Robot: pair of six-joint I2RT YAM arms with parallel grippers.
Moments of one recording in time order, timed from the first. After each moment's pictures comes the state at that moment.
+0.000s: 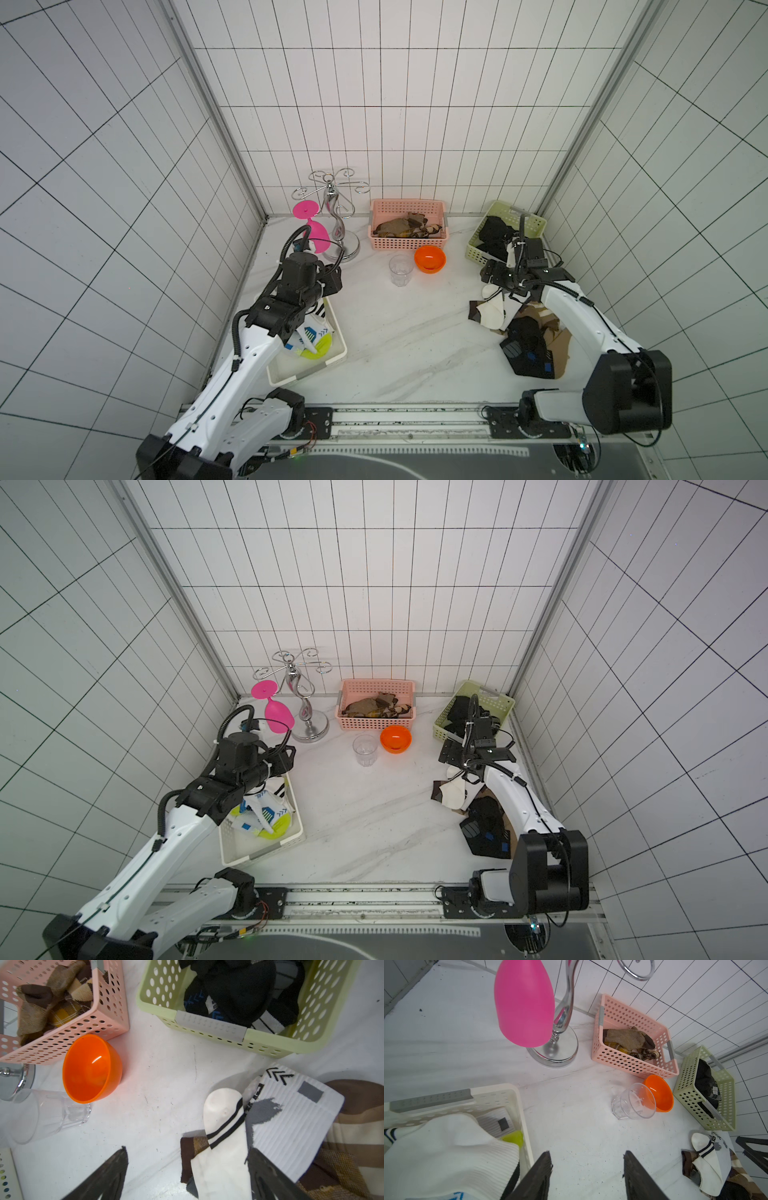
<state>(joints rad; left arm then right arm) -0.34 0.99 0.94 -0.55 -0.05 -0.56 0.07 1.36 0.99 -0.57 -0.06 0.40</state>
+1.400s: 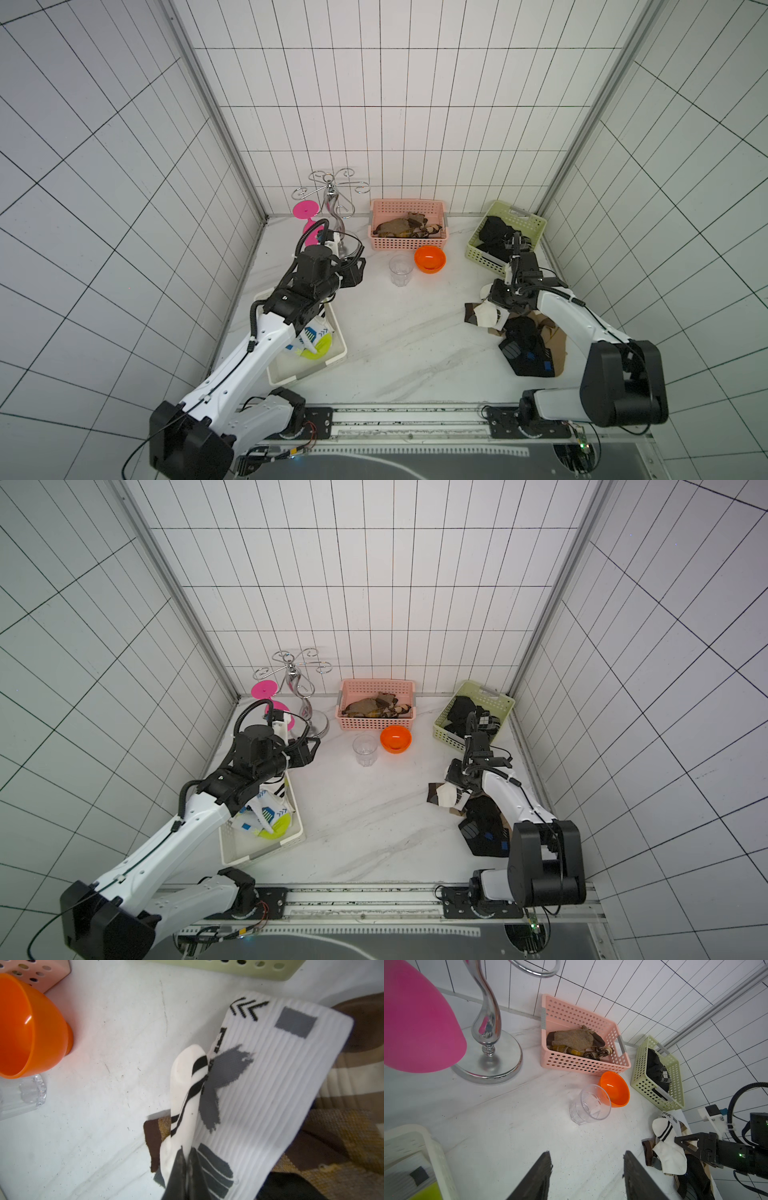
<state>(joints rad) -0.43 1.10 0.94 -0.32 0.10 -0.52 0.08 1.37 0.87 -0.59 -0.11 0.42</state>
